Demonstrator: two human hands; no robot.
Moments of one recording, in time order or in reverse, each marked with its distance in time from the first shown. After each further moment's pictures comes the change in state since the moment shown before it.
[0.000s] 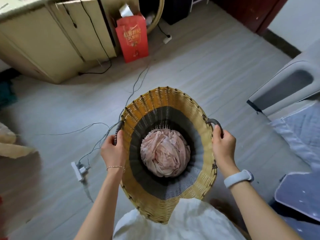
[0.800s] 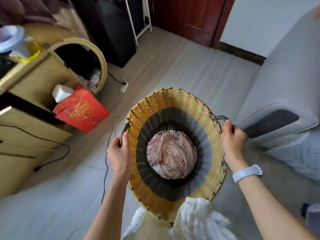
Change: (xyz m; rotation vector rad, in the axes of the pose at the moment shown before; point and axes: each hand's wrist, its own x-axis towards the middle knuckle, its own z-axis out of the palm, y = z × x) left_hand 0.284 0.344 0.408 0.085 -0.278 0.240; right_hand 0.519 -0.100 0.001 0.174 0.418 0.167
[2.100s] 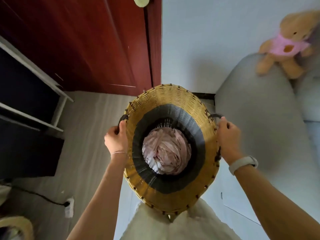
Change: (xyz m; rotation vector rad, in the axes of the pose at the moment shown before) left_hand 0.450 0.472 0.638 0.059 -0.444 0.124; right_hand 0.728 -0.181 0.098 0.003 0.386 0.264
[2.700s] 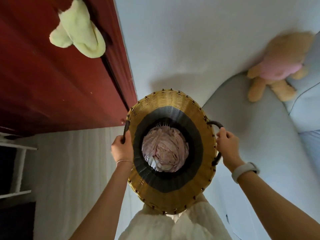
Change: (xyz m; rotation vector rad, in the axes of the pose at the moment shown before) left_hand 0.177 0.128 0.197 0.160 -0.260 0.057; right_hand 0.225 -0.047 0.072 0.054 0.145 0.250
